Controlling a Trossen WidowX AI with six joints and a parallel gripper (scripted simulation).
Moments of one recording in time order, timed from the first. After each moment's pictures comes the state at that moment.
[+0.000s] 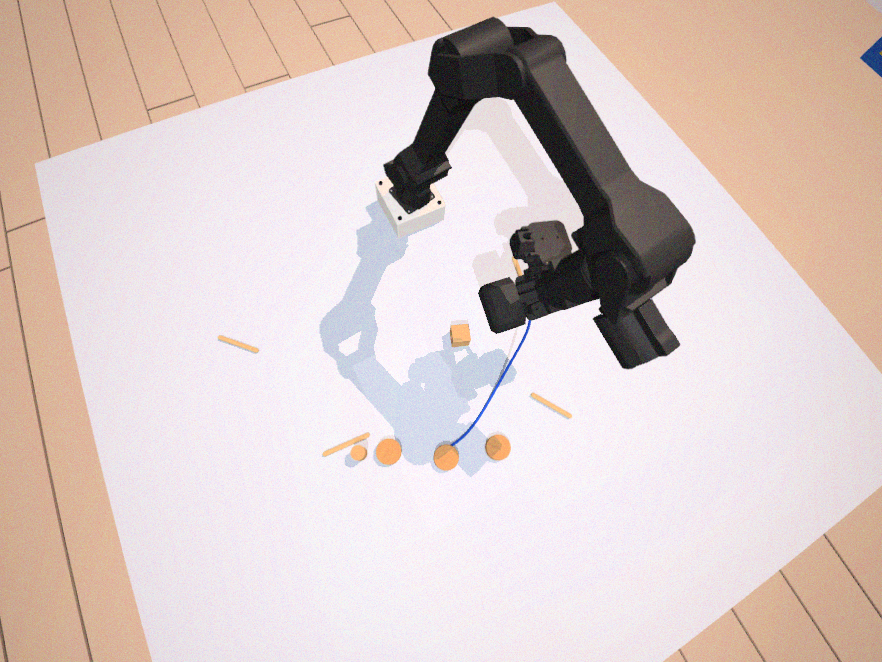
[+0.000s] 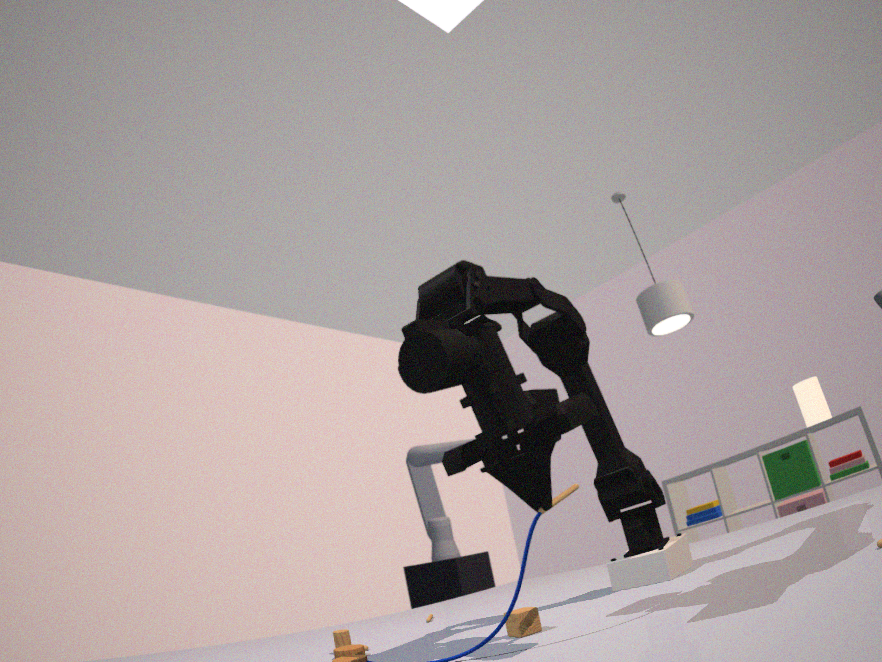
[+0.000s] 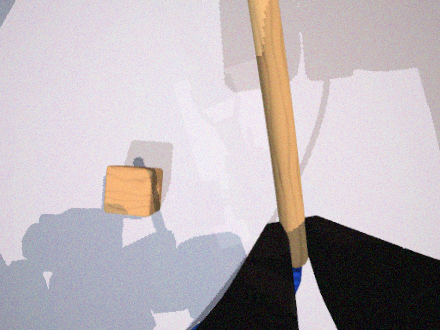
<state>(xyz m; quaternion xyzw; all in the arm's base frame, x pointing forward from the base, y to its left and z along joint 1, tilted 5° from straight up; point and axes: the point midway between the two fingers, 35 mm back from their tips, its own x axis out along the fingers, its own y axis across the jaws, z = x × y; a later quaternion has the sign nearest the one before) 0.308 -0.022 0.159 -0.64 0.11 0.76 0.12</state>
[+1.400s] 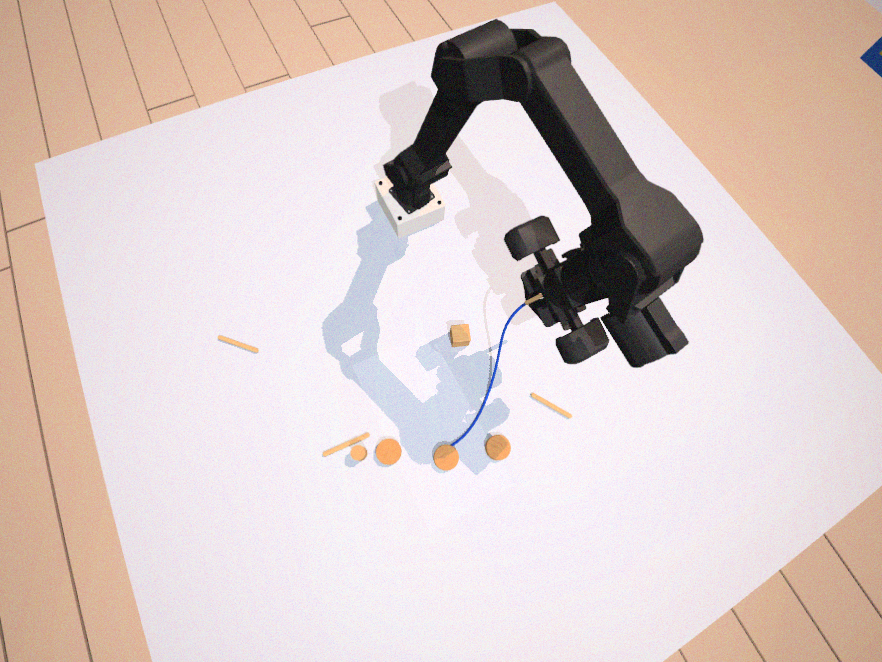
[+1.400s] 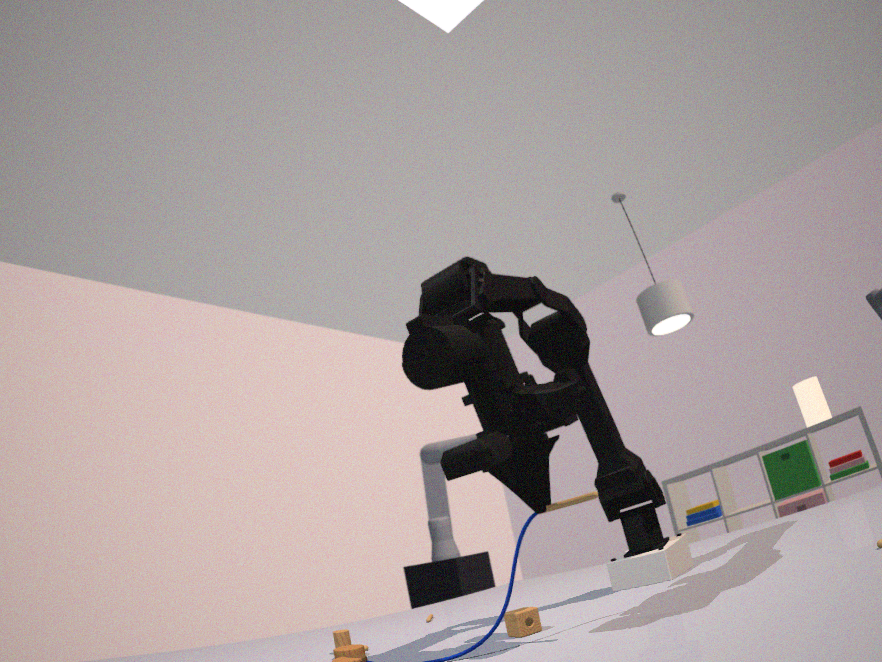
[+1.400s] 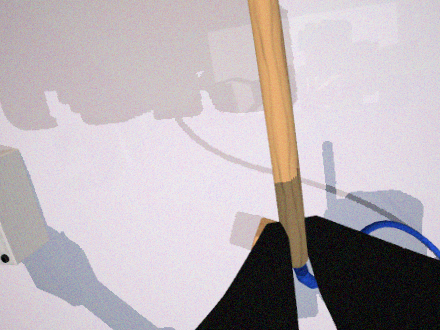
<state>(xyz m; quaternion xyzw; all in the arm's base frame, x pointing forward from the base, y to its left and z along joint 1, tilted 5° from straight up) 0.313 -0.020 0.159 -0.41 0.58 0.49 0.50</state>
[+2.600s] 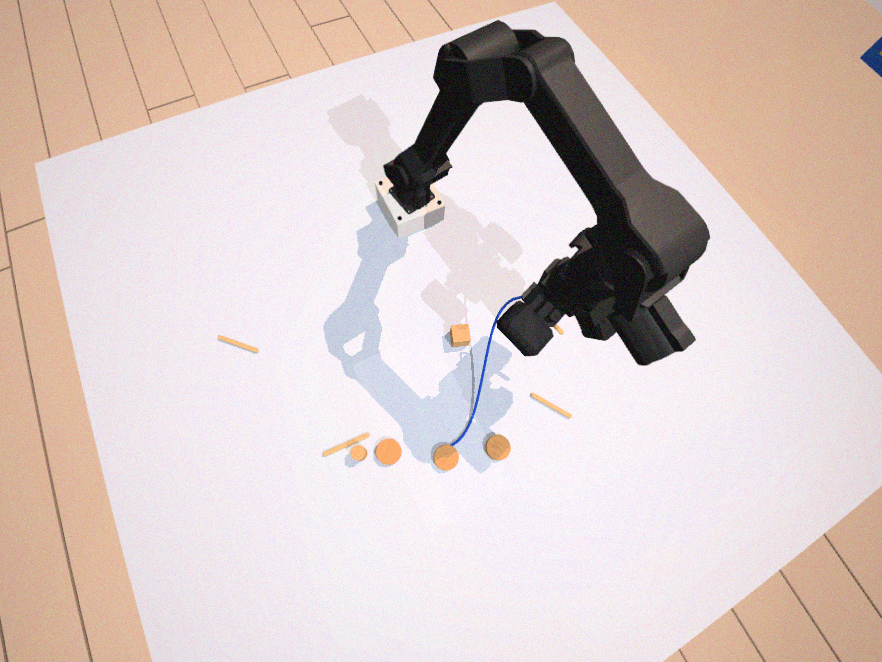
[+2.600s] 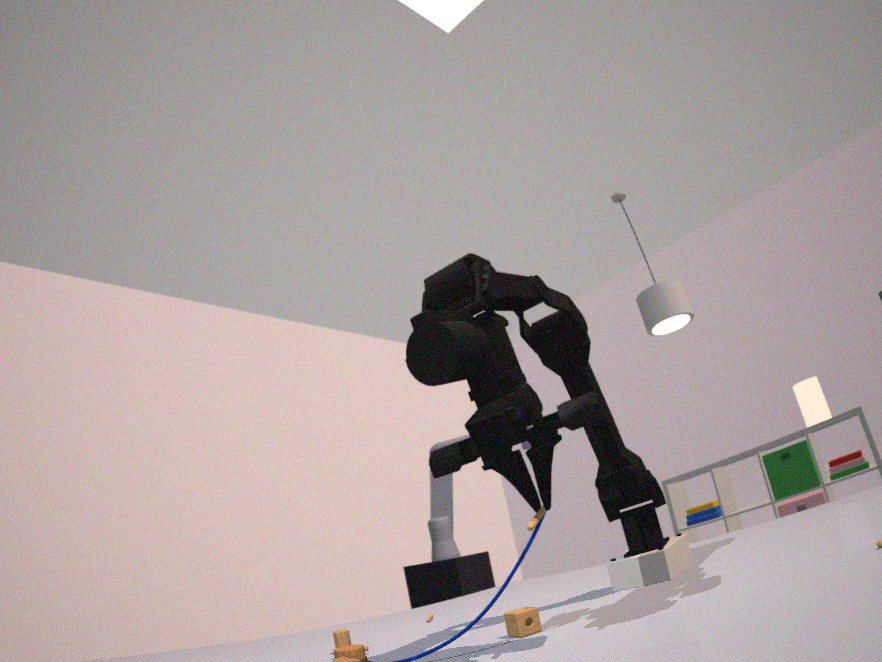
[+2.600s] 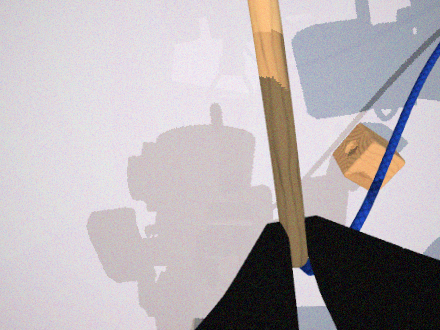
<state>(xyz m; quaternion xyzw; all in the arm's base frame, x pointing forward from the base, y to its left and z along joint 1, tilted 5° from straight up) 0.315 -0.018 0.160 -0.05 0.76 0.05 0.65</state>
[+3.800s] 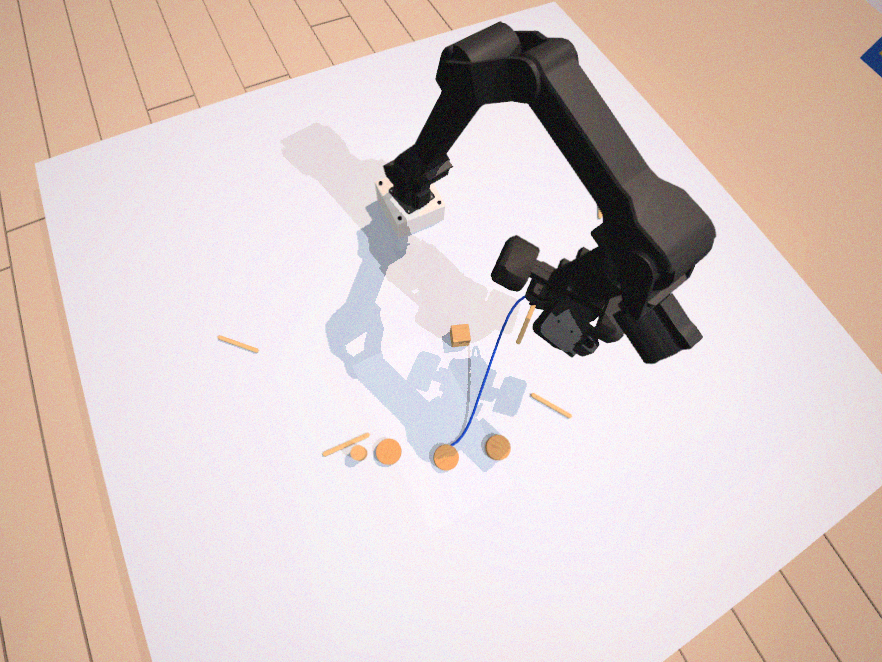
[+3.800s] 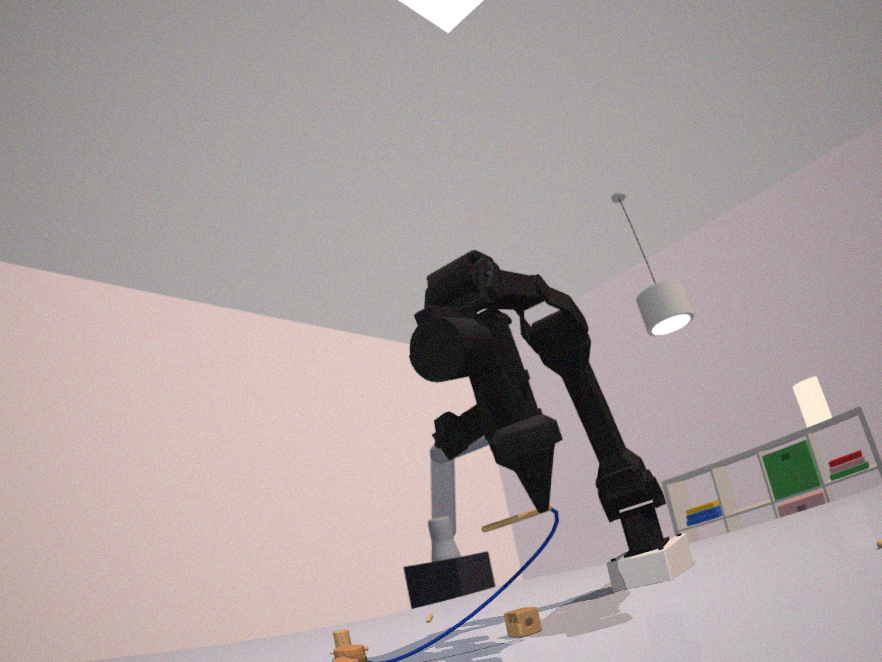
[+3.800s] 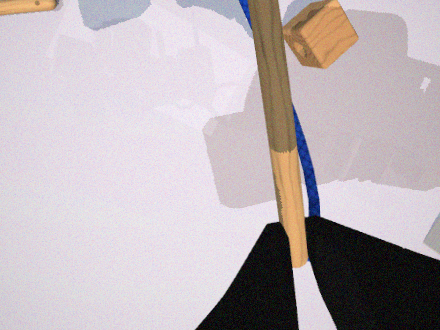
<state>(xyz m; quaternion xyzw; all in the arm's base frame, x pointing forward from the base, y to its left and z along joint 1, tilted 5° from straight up) 0.319 -0.017 0.160 0.33 0.64 -0.41 0.56</state>
